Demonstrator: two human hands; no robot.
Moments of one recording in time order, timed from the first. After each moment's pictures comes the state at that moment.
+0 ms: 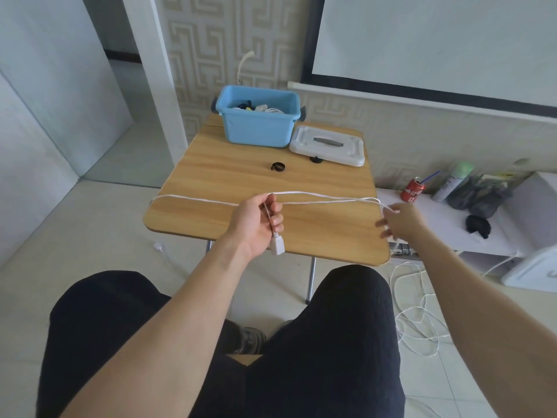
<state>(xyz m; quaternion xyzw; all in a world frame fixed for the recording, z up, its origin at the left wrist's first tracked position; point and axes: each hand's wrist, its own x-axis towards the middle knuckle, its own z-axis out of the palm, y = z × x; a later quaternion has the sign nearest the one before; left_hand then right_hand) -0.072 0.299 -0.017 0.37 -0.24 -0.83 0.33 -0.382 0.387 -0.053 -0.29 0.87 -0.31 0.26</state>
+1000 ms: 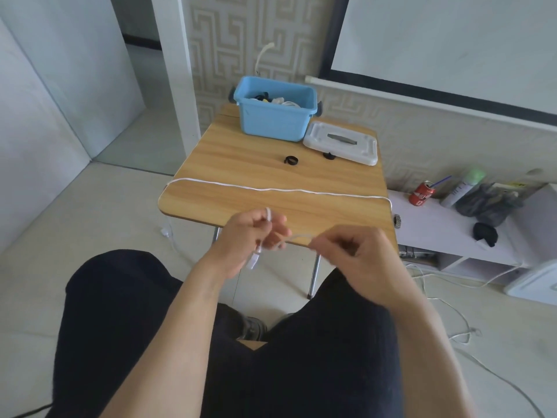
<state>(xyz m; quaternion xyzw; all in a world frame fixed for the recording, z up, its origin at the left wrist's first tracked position) -0.003 0.336 -0.024 0.35 -0.54 -0.70 0.30 -0.175 0.466 0.043 -0.56 0.68 -0.36 0.29</state>
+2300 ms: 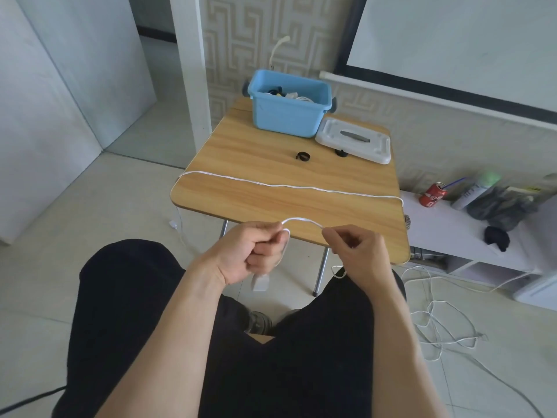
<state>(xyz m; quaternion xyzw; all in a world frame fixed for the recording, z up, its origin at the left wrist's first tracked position) 0.024 0.339 -0.033 0.22 -0.43 -0.86 0.18 -0.183 0.433 -0.027 -0.43 0.74 -0.44 0.27</state>
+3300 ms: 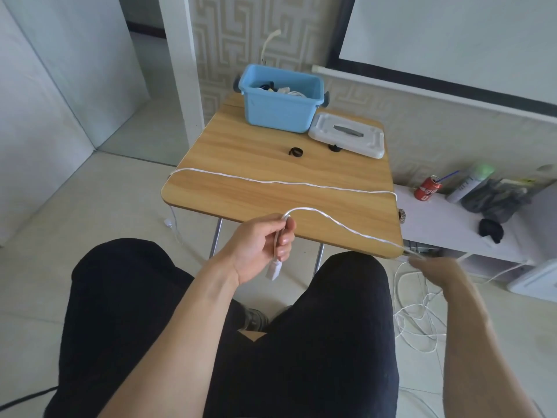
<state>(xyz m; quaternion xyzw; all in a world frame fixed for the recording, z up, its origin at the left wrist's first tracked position) -0.011 0.350 -0.035 0.30 -0.41 -0.82 0.25 -0.357 0.477 -0.072 -0.19 0.93 -0.16 0.26</state>
